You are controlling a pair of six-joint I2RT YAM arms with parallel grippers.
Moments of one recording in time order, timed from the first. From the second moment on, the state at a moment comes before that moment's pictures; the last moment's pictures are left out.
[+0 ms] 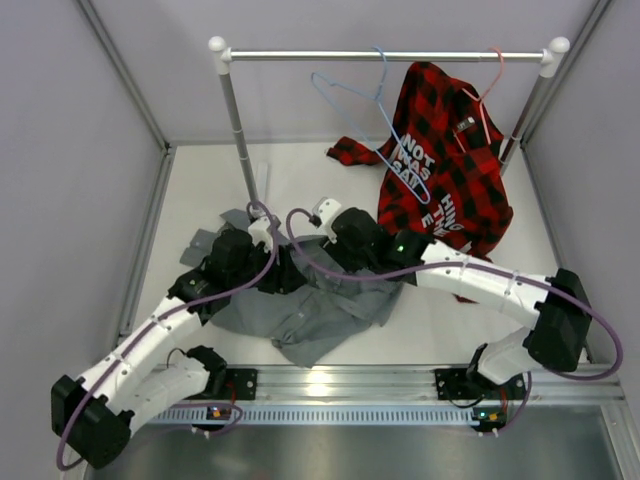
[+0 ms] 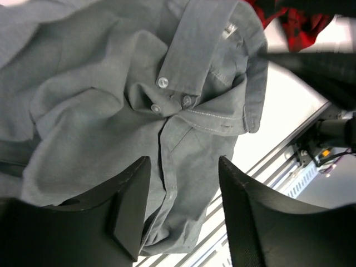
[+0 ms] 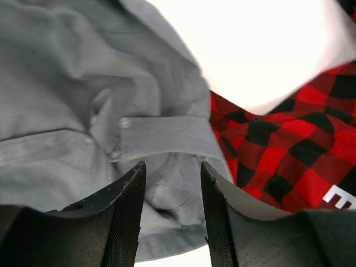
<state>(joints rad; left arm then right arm) -0.52 0.87 0.71 -0.43 0.32 -0.46 1.04 1.46 1.23 -0.53 0.33 -0.06</state>
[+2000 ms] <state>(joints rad) -0.95 1.06 1.33 -0.79 -0.44 -0.38 0.94 1.36 1.35 -0.40 0.19 -0.06</state>
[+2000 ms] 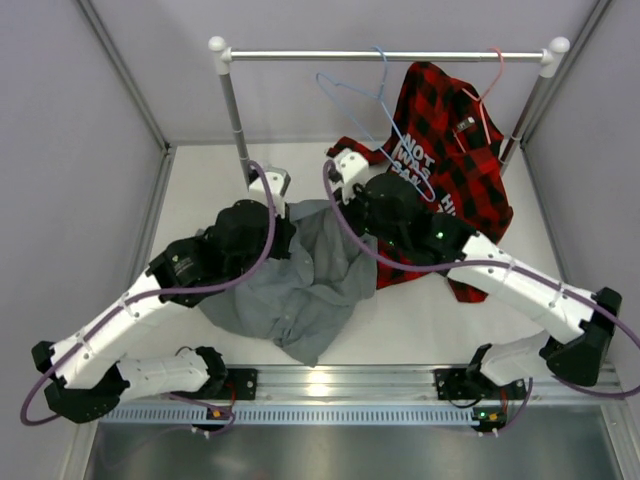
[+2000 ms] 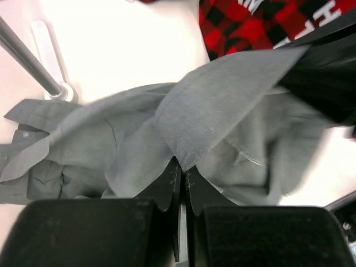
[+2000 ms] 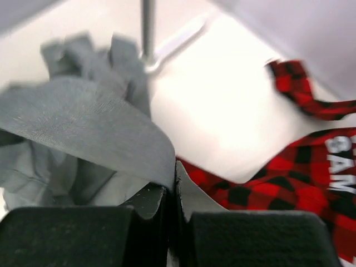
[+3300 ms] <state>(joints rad) -0.84 0.89 0.92 -0.68 -0.09 -0.47 0.41 1.36 1.66 -0.77 0.02 -0.05</state>
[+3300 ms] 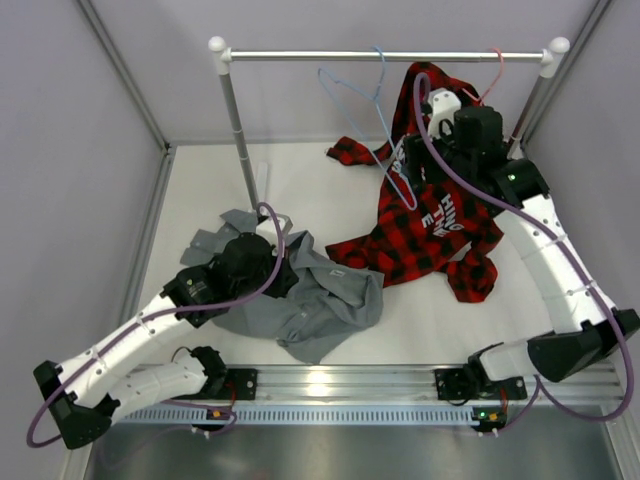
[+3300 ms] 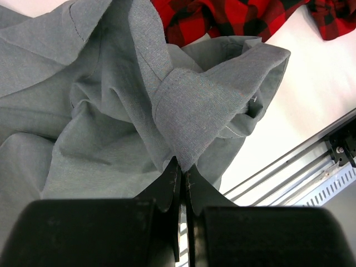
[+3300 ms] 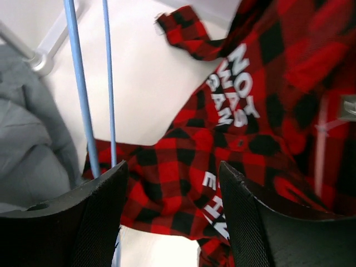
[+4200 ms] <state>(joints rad) -0.81 0.89 0.88 -0.68 -0.14 -0.48 0.48 1.28 1.71 -0.72 -0.04 0.08</state>
